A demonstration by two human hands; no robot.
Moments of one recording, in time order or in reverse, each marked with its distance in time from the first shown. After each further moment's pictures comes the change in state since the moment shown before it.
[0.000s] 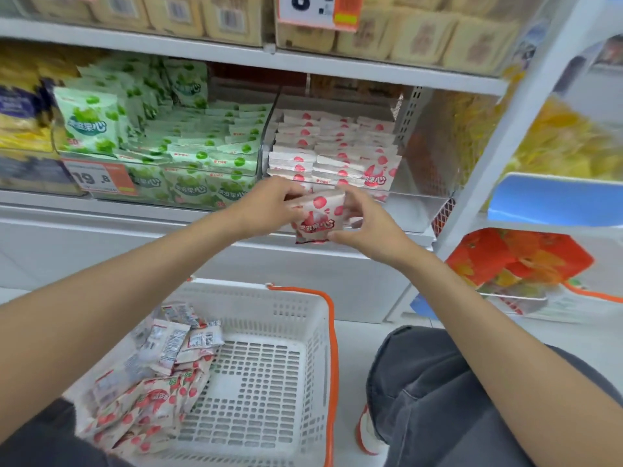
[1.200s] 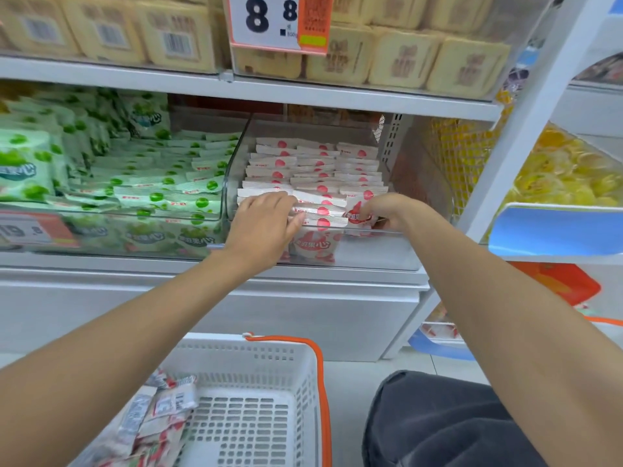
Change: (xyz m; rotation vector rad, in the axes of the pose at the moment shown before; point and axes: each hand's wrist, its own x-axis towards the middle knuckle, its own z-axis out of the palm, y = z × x) left_hand 0.079 -0.030 0.037 0.569 0.318 0.158; right_hand 0.153 0.075 -0.075 0.048 0.098 0.713
